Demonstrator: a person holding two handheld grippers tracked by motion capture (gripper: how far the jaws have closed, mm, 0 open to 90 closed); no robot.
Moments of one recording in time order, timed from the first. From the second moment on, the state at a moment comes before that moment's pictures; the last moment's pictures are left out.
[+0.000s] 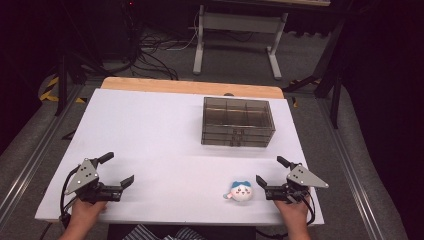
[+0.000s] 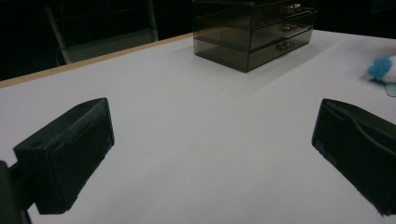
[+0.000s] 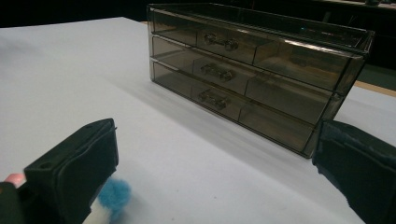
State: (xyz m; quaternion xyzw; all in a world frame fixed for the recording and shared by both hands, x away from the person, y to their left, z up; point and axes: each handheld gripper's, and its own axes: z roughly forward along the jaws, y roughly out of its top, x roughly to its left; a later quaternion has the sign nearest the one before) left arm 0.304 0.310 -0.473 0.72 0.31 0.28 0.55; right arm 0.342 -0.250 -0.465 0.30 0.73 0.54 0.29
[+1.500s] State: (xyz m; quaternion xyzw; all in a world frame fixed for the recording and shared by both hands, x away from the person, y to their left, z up) left arm 0.306 0.308 -0.473 0.73 0.31 0.27 0.55; right arm 0.348 -0.241 -0.452 0.28 0.75 0.53 0.28
